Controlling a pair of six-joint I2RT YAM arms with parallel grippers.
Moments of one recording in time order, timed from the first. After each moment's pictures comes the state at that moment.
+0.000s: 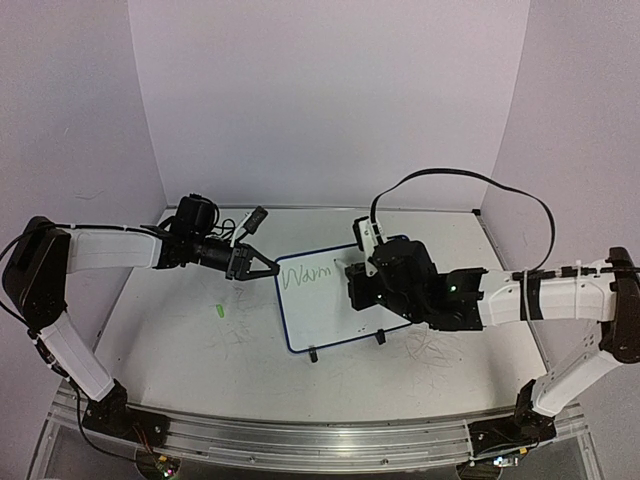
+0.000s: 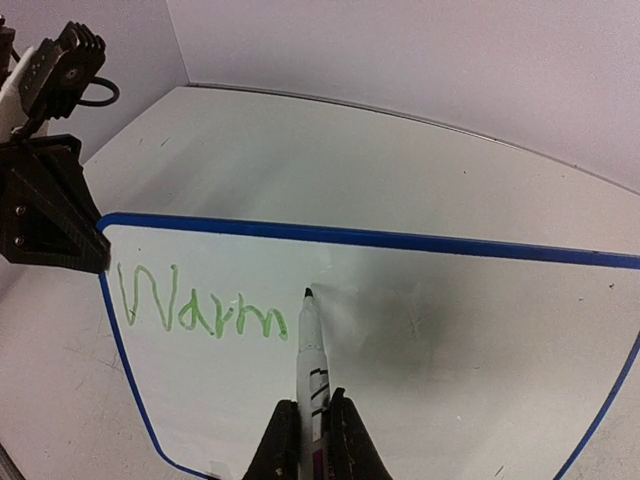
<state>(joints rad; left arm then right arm) -0.51 1.62 0.99 0.00 0.96 -0.08 1.07 1.49 0.98 0.02 0.50 0.35</state>
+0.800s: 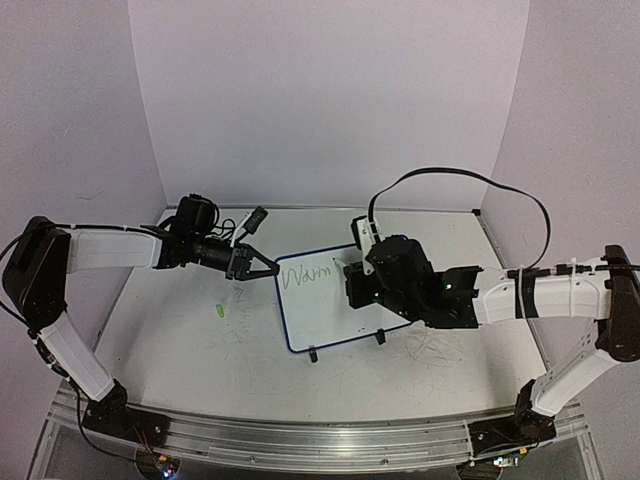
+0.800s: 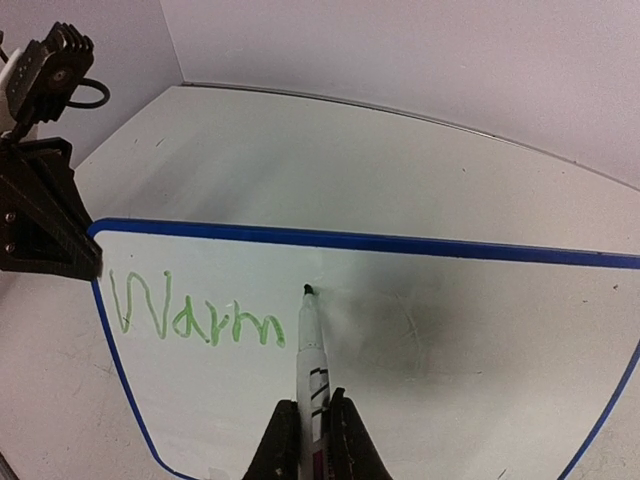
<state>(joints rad) -0.51 1.62 0.99 0.00 0.96 -0.08 1.06 1.52 1.00 0.02 0.50 0.36</state>
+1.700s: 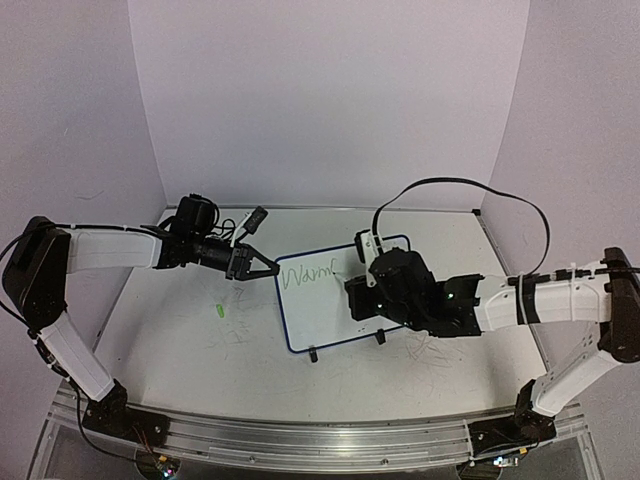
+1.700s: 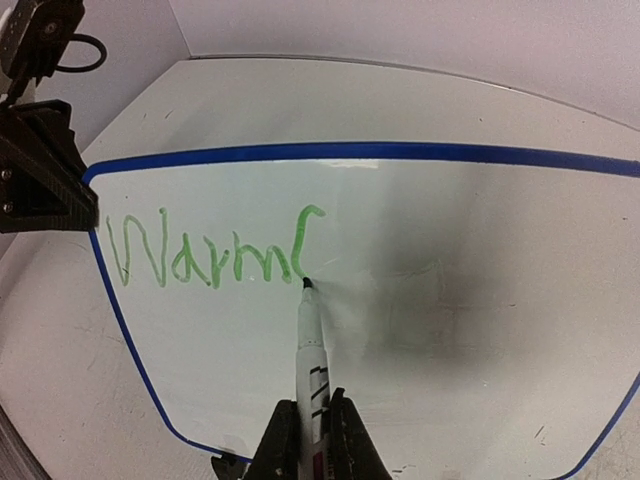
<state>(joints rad) -0.51 1.62 0.99 0.00 0.96 -0.08 1.07 1.50 0.93 0.01 0.44 0.47</state>
